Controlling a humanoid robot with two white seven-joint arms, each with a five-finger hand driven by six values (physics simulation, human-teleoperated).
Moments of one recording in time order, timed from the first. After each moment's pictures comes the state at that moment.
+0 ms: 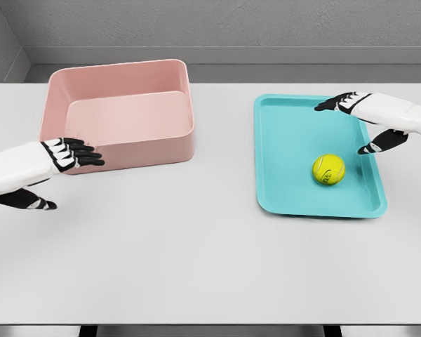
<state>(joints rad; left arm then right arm) -0.26 1.26 -0.52 -1.76 -0.15 -0.61 -0.16 -0.65 -0.92 0.62 -1.31 0.15 -0.61 0.45</state>
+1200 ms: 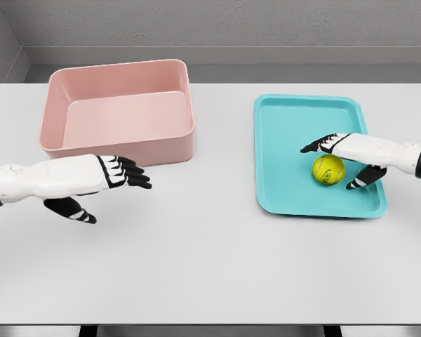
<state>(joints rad) -0.51 1.09 -0.73 -1.77 -0.07 -0.61 -0.40 -0.66 -0.92 0.84 -1.28 0.17 -0.59 0.39</state>
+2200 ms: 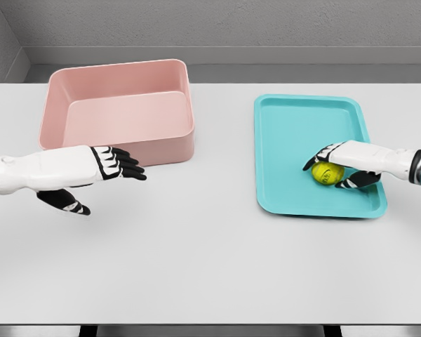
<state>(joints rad) -0.54 1.11 -0.73 -1.77 -0.07 -0.61 -0.40 -0.66 -0.90 0.87 -1.25 0.18 -0.59 0.39</state>
